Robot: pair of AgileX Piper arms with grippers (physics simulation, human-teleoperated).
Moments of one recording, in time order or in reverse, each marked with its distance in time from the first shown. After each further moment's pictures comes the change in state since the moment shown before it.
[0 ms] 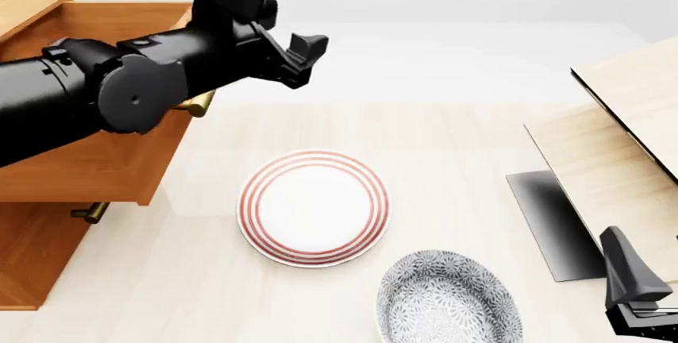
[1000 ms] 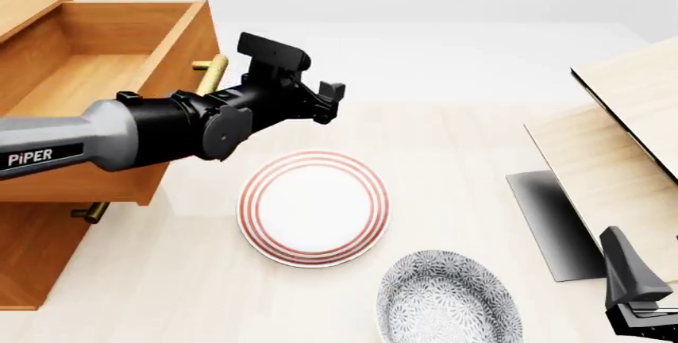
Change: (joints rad) left arm 0.026 0.300 -0.008 -0.183 -0.184; right arm 0.000 0.000 0.000 0.000 0.000
